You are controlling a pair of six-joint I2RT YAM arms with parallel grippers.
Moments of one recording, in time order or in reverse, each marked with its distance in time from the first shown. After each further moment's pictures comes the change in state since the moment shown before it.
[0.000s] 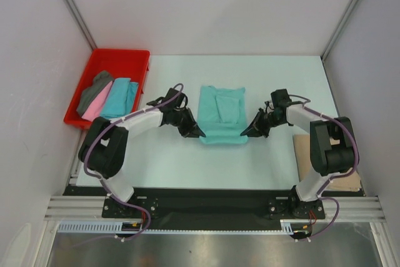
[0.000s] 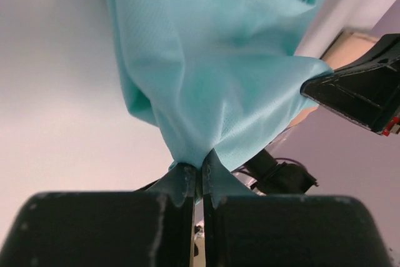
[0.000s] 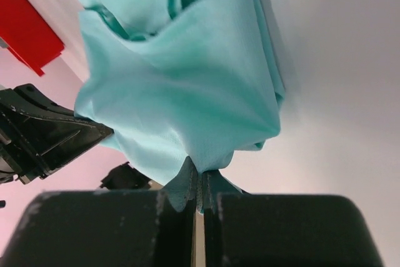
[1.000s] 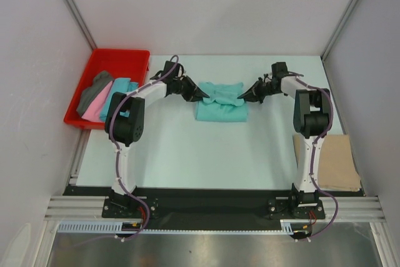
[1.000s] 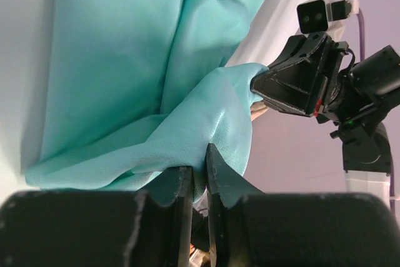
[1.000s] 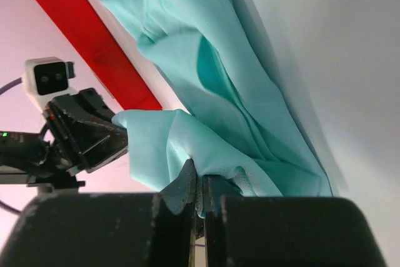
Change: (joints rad) left arm 0.182 0.473 0.558 0.127 0.158 -0.075; right arm -0.100 0.586 0.700 0.007 -0.175 0.116
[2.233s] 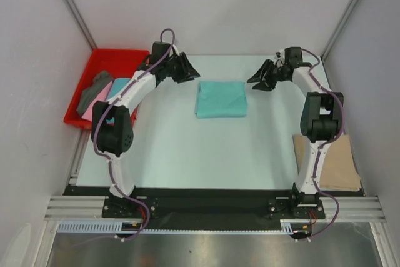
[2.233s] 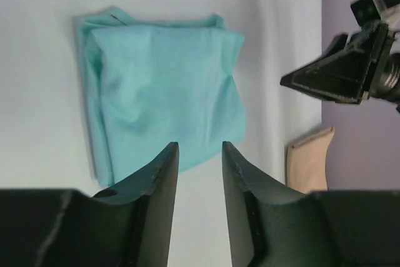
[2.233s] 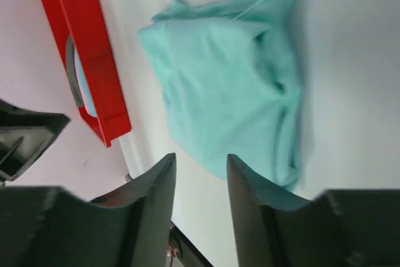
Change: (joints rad) left arm 0.023 -0.167 0.129 -0.084 -0.261 0.451; right arm -0.069 -0.069 0.150 -0.057 0.130 -0.259
